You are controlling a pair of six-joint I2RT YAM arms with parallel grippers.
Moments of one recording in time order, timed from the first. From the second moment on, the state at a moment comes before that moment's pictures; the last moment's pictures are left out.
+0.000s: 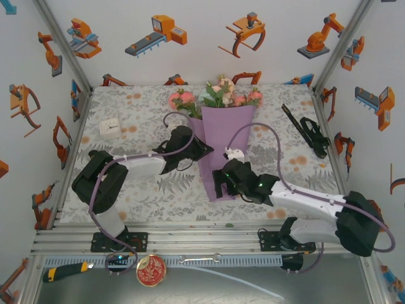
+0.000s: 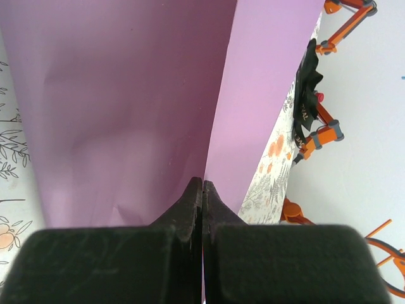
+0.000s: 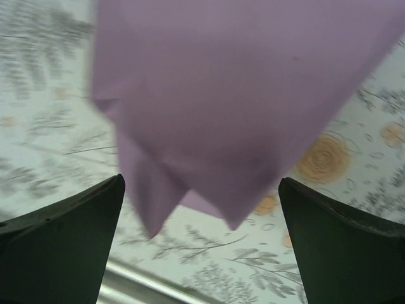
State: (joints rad) left arm -0.77 1.73 0.92 0.30 0.02 -1.20; right arm 0.95 1.22 0.63 -0.34 0.30 0.55
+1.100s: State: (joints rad) left arm -0.72 1.64 0.70 0.27 -0.08 -1.11; right arm 0.95 1.01 0.59 -0.30 0.17 0.47
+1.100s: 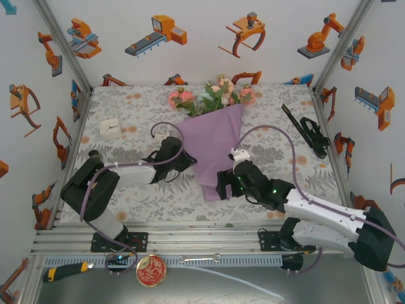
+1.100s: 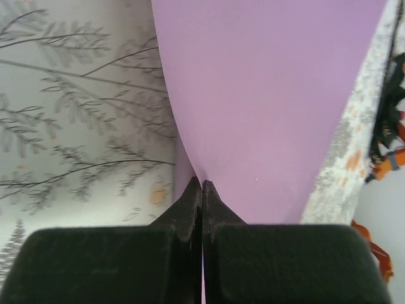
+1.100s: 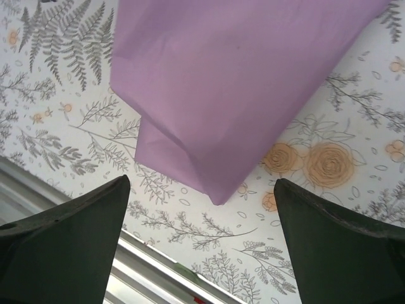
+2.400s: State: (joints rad) left arm -0.90 1.47 0.59 0.03 0.03 -1.13; right arm 0.83 1.39 0.52 0.13 -0.21 0.60
